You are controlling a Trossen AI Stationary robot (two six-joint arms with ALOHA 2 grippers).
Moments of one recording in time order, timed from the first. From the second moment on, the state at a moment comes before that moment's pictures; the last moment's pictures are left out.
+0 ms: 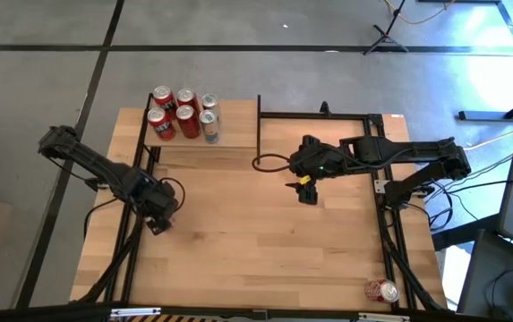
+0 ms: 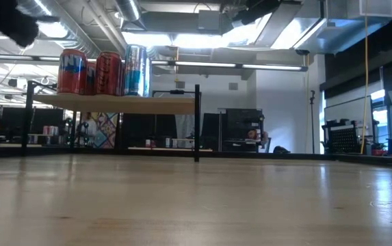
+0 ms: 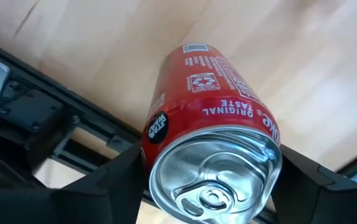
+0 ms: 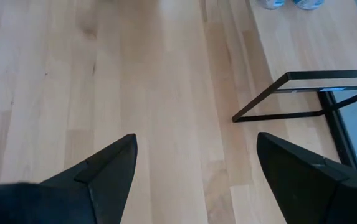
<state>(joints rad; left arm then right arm) -0.45 1.05 0.85 -1.32 0.16 -1.15 0.09 1.45 1.53 -0.92 0.18 0.05</state>
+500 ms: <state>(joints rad) -0.33 1.39 1.22 -1.34 0.10 -1.05 0.09 1.37 1.35 -0.86 0.16 0.07</state>
